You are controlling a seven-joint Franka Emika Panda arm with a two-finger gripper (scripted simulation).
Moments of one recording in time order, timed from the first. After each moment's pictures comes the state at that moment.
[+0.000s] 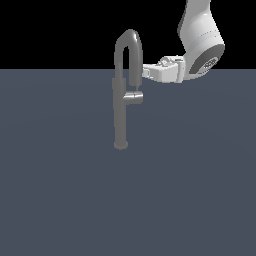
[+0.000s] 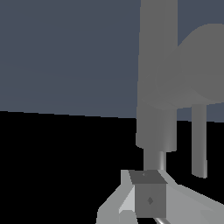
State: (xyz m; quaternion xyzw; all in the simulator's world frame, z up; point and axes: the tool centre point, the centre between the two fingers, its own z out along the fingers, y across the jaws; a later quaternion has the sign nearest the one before) arm 0.072 -0.022 0.272 -0.60 0.41 0.54 0.41
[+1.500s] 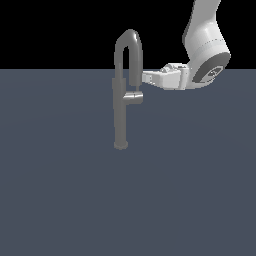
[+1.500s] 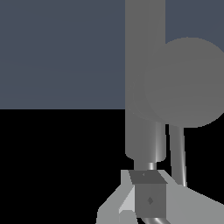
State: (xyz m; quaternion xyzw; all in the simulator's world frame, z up) arm 0.057 -0.026 0.258 -0.56 0.43 0.56 0.43
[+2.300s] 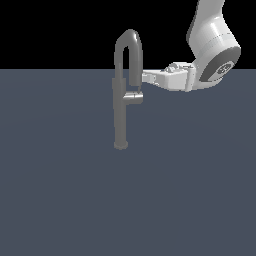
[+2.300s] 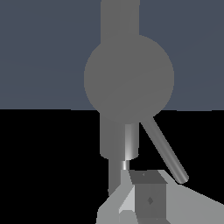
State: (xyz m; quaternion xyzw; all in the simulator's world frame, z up) arm 0.028 -0.034 0.260 -0.56 0.43 0.56 0.43
